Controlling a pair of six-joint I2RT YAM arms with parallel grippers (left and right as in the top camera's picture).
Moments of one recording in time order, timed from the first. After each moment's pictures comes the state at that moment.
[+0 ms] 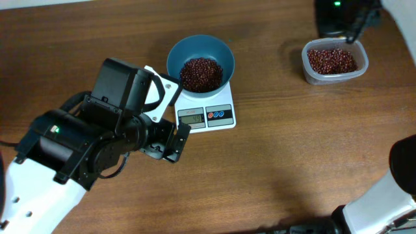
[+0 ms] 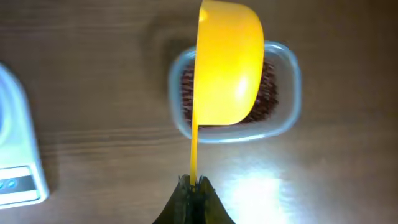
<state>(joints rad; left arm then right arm) -0.54 1.18 1.09 -0.96 0.06 0.01 -0.01 1.78 1.86 -1.33 0.16 0.06</state>
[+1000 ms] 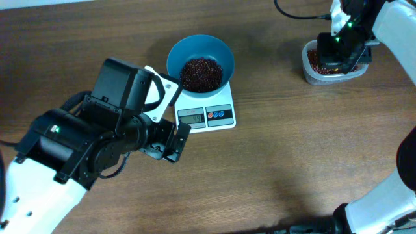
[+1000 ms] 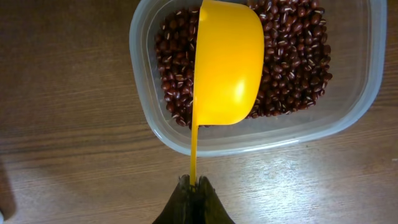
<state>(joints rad) -0.54 1.18 1.09 -0.96 0.06 0.01 -0.10 1.78 1.48 -1.05 0.07 0.06</state>
